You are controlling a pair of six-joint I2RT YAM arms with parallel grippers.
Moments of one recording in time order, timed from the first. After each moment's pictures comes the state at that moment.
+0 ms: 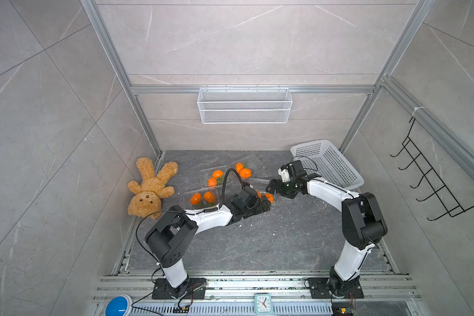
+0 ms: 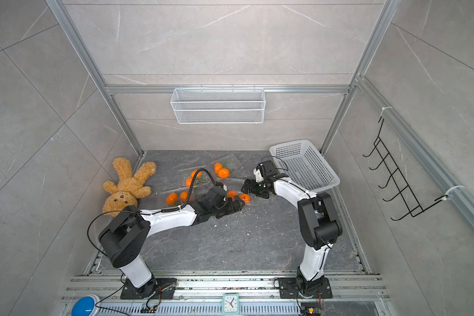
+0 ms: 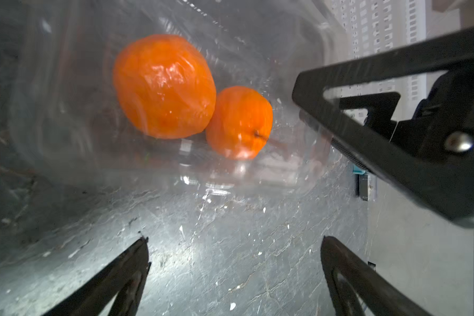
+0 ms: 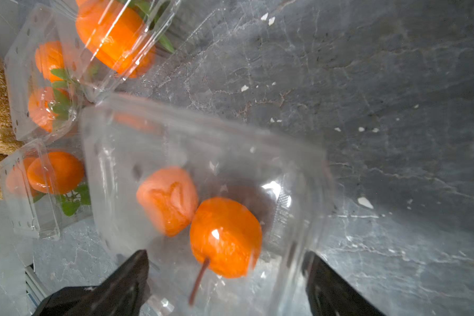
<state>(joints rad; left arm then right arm) -0.82 1.71 0.98 -0.01 0.08 -0.98 0.33 1.84 1.27 -0.47 -0.35 0.41</state>
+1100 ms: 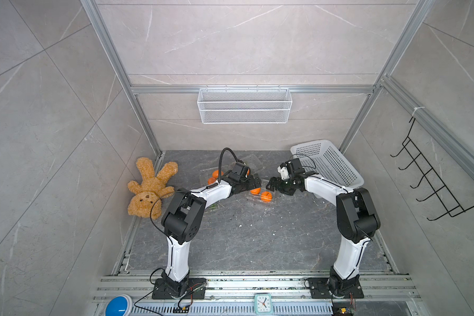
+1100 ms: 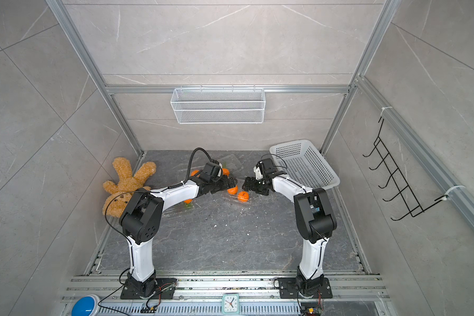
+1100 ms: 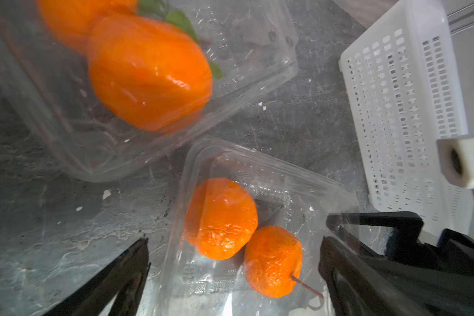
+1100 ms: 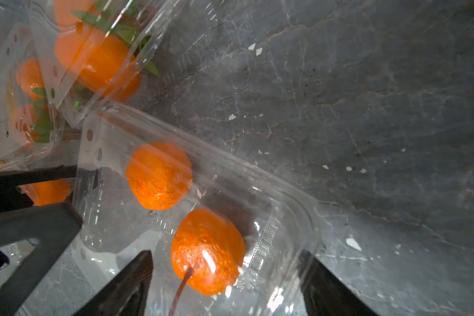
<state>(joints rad) -0.60 1.98 1.38 -0.14 0.15 -0.71 0.31 1.93 1.35 -0.44 -0.34 0.39</state>
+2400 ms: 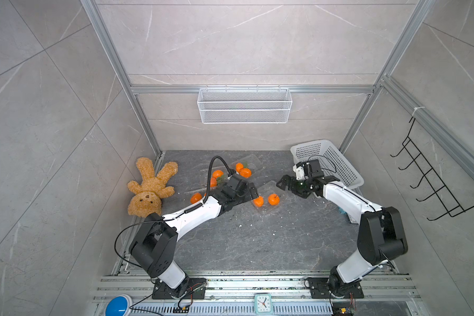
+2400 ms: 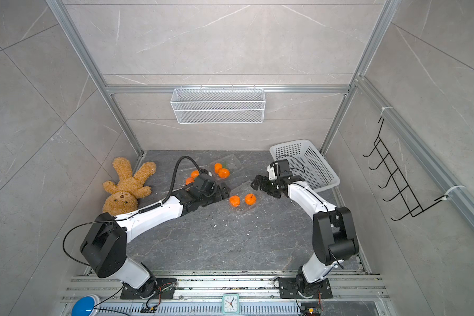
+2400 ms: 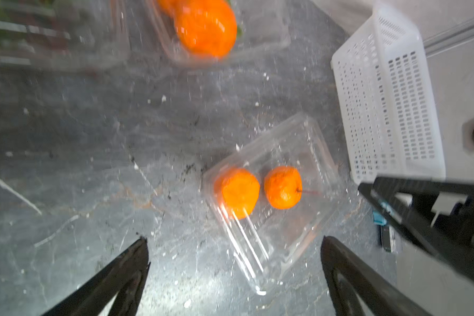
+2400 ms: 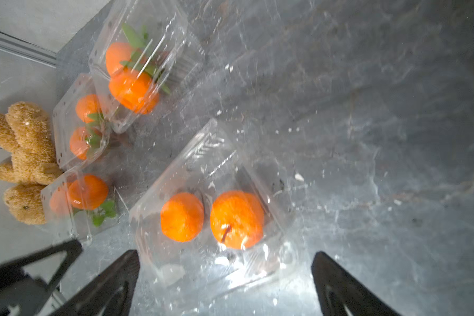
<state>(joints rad) -0.69 1.62 1.15 -0.29 -0.07 -0.84 0.23 1.60 1.09 -0.41 -0.38 0.53</state>
